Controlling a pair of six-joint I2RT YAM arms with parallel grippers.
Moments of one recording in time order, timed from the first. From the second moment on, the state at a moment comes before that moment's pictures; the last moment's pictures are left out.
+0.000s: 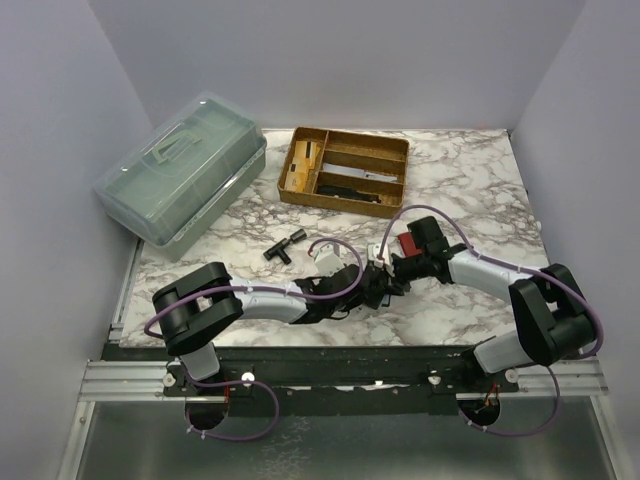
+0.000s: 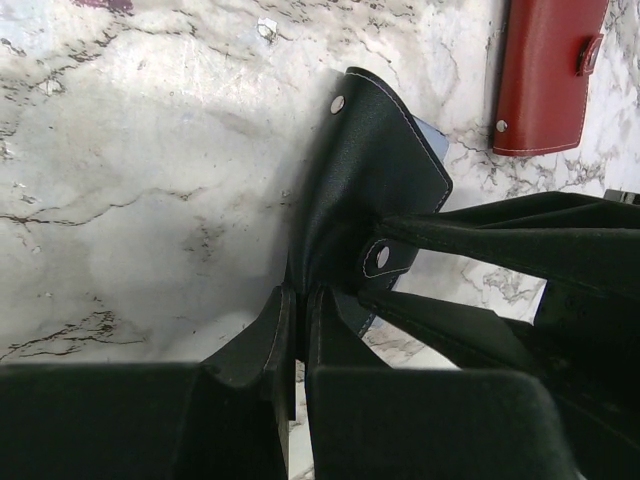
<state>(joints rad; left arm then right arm) -1.13 1.68 0.80 0.09 -0.37 -1.39 0.42 1.45 0.64 -0.24 -0.80 -0.98</state>
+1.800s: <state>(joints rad) -1.12 1.46 0.58 0.16 -0.38 -1.31 0.30 1.34 0.65 -0.37 -0.73 -1.00</state>
